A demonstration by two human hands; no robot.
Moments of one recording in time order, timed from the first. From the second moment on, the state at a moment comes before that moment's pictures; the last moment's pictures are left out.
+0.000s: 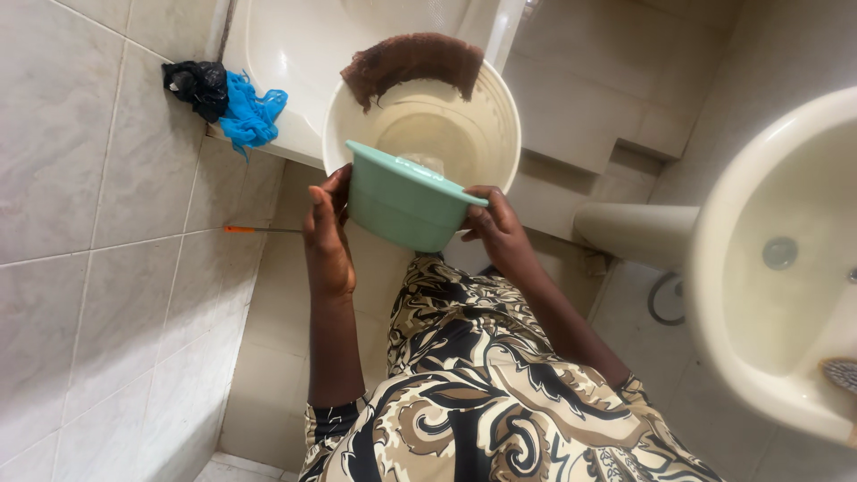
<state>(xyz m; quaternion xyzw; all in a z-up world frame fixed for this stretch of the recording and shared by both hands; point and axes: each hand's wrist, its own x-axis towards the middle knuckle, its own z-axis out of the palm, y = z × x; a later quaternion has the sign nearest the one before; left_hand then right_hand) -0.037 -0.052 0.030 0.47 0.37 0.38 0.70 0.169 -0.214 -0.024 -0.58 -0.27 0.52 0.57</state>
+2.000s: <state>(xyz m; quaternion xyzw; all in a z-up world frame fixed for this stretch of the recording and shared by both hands) 0.170 -0.171 0.046 0.52 0.12 0.17 0.83 0.257 -0.403 0.028 -0.71 -0.25 0.03 0.65</state>
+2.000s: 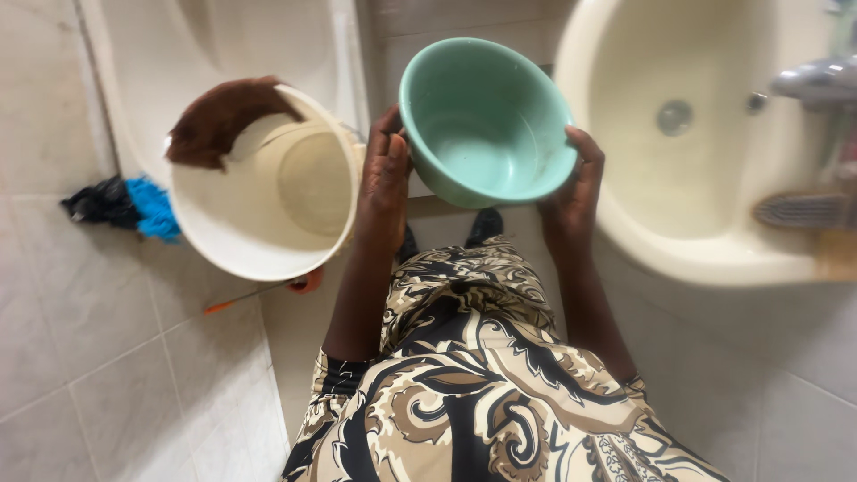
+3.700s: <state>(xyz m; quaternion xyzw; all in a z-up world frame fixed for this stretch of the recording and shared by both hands) 0.042 -0.106 -0.022 0.79 0.38 0.35 0.32 0.217 -0.215 -0.027 -0.80 -0.37 0.19 0.42</state>
